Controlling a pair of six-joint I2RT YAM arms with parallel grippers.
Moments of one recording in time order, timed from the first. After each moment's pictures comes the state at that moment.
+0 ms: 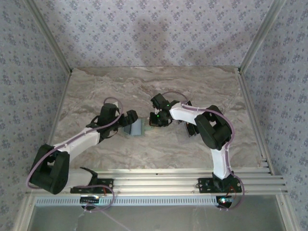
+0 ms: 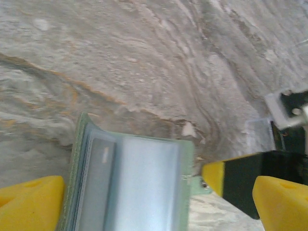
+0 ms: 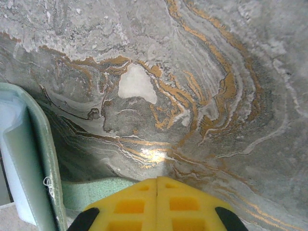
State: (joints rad) left arm -0.44 1.29 0.63 -0.02 0.15 -0.74; right arm 0.69 2.02 1.34 -0.47 -0.25 0.67
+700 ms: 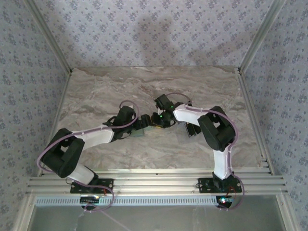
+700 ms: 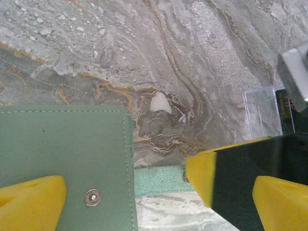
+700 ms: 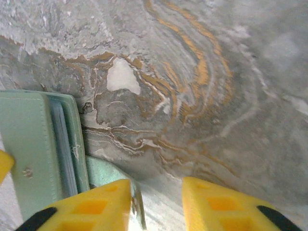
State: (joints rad) left arm -0.63 1.50 0.69 0.08 0.05 -0.83; right arm 0.66 1.95 1.25 -0.39 -0.29 0.71
